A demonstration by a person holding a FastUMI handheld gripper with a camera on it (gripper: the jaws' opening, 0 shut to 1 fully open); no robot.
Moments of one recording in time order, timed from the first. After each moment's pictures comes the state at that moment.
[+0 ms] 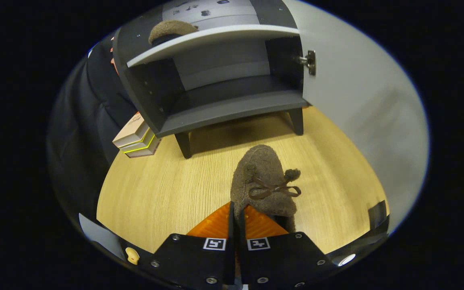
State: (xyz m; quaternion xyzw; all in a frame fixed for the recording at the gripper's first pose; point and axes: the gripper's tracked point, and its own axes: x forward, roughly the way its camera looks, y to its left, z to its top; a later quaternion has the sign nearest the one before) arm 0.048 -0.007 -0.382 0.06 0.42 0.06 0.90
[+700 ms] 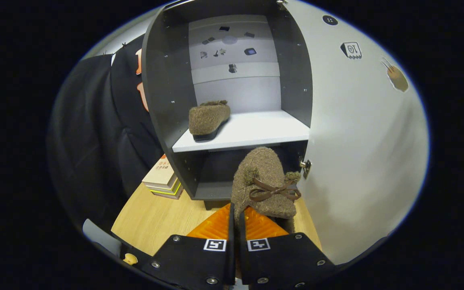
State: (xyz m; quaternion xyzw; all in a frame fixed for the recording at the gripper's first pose) arm 0.099 -0.018 -0.167 0.02 0.28 0.10 0.95
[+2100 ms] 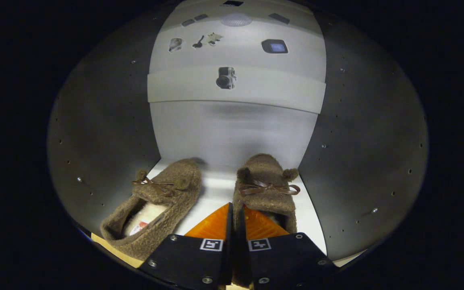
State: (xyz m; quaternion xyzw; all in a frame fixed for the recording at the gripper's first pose) arm 0.407 -0.007 -0.137 -0.06 0.29 0.09 0.95
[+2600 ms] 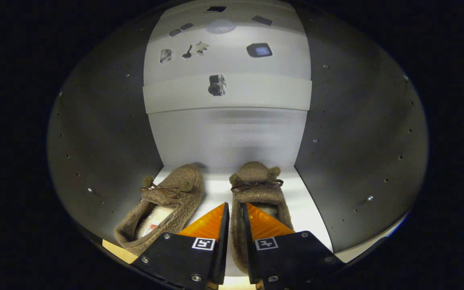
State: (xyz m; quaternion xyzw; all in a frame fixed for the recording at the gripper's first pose) arm 0.384 -0.008 -0.109 -0.02 0.26 0.09 0.96
